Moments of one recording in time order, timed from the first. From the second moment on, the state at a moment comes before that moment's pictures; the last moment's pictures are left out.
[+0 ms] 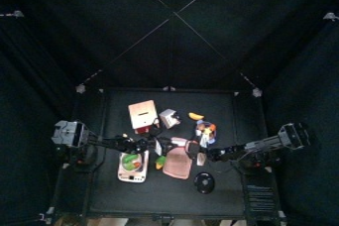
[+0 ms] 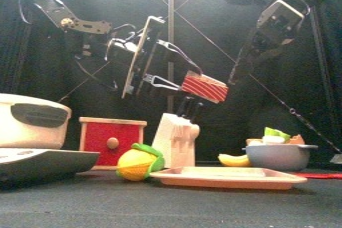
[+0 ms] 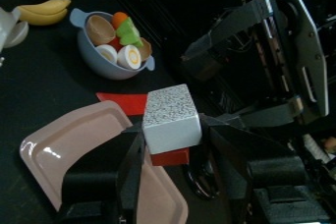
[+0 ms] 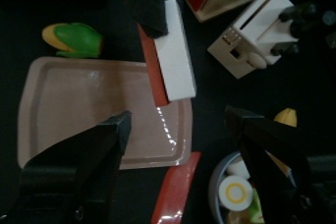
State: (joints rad) left arm -0.02 0.06 0.72 -0.46 -0.65 -0.42; right arm 0.15 -0.44 0.83 -0.90 0.51 1.10
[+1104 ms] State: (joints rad) left arm -0.02 0.09 0.74 -0.15 -1.03 -0.41; right arm -0.15 -0.52 0.93 -0.91 -0.23 1.29
